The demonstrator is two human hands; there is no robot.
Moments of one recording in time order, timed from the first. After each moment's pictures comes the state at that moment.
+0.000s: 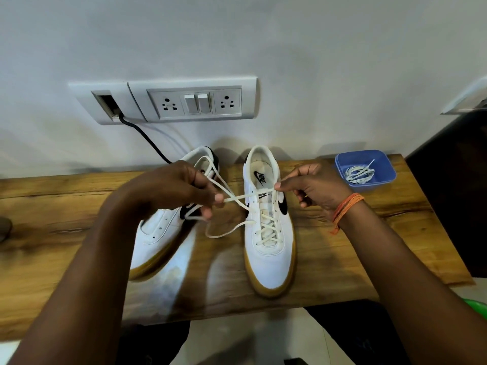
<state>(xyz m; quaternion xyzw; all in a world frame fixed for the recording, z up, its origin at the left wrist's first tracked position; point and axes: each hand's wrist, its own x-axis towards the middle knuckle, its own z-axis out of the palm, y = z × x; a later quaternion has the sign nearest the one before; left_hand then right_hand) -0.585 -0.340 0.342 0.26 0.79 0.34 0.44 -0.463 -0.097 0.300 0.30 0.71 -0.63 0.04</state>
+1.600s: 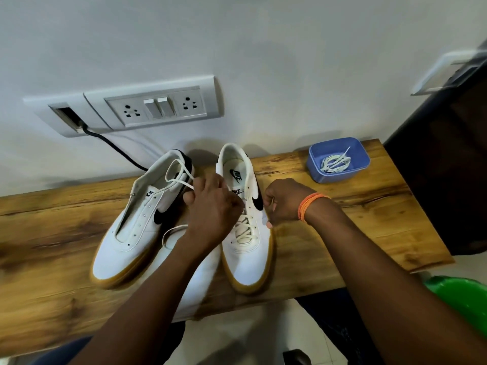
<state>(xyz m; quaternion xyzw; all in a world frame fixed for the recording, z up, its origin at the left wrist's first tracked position) -0.514 -0.251 0.243 0.33 0.93 0.15 0.03 -0.452 -0.078 0.270 0.14 0.93 -0.23 0.26</state>
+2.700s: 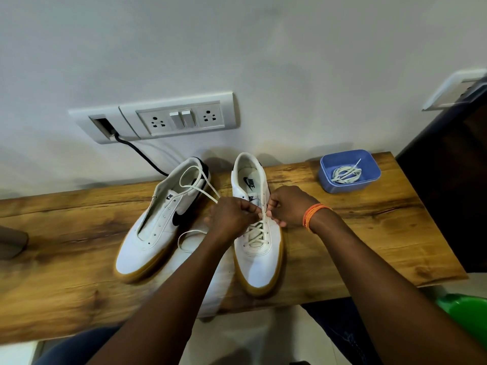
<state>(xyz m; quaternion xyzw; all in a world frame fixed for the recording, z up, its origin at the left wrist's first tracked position) -0.506 -0.241 0.263 0.12 0.88 0.37 0.29 -0.455 -0.088 0.271 0.18 0.91 -0.32 0.20</state>
